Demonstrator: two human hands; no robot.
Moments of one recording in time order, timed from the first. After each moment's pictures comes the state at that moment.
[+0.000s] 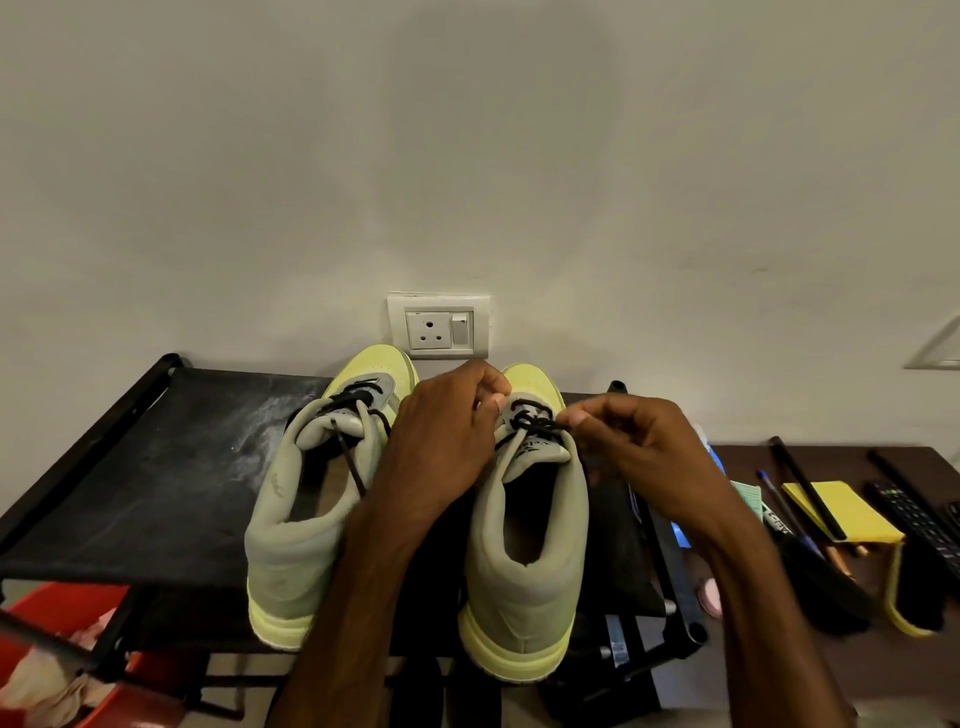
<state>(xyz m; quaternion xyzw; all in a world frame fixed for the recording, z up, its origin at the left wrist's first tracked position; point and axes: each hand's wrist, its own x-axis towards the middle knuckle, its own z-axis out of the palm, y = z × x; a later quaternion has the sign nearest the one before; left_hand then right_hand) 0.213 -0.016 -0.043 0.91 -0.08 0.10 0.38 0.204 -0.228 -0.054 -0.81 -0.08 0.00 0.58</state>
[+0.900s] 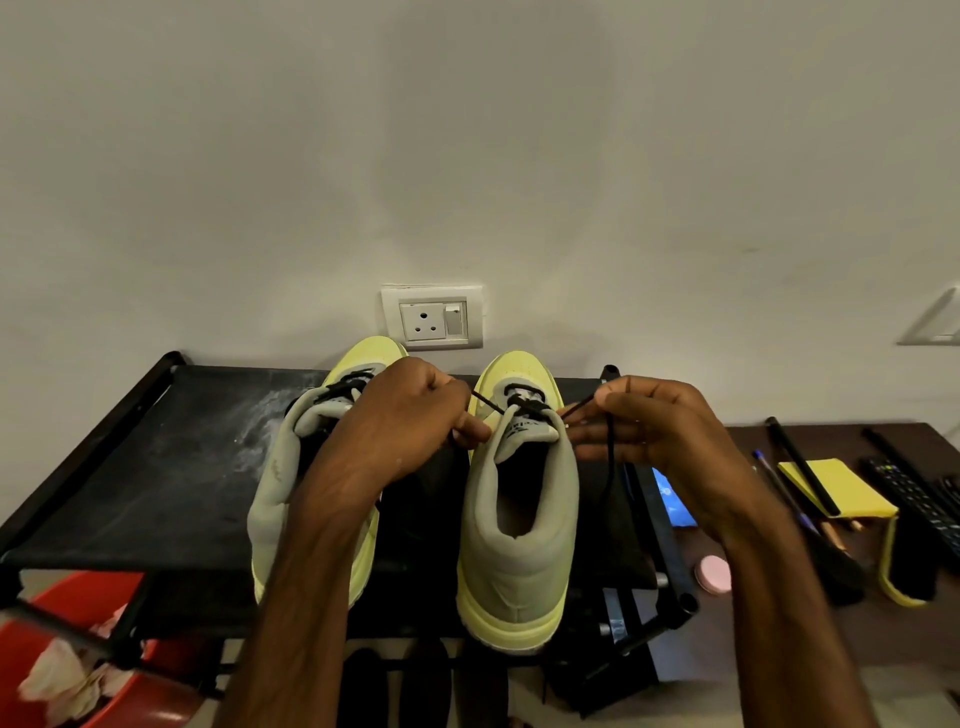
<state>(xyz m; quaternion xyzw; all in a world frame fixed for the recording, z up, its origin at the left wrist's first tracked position) 0.189 0.001 0.002 0.85 0.02 -0.11 0.52 0.186 -0.235 -0.030 -0.70 -0.01 0.08 0.71</state>
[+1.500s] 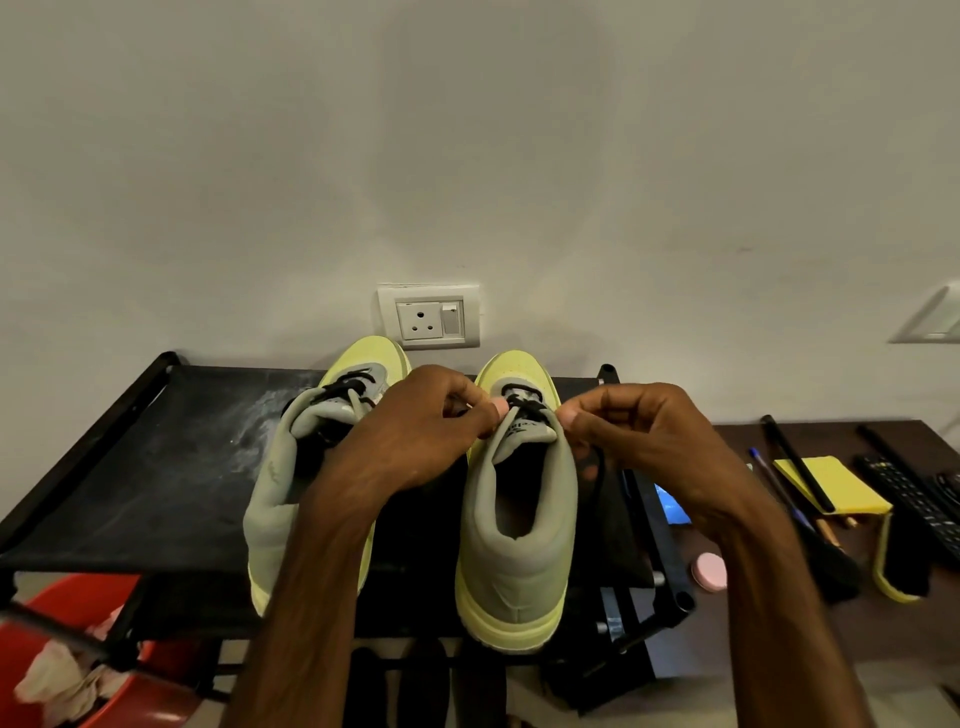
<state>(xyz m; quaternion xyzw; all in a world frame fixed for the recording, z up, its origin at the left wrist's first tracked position) 0.187 -0.006 -0.003 0.89 -0.05 -0.10 0.45 0.181 -0.237 -0.031 -0.77 -0.09 0.07 0.63</state>
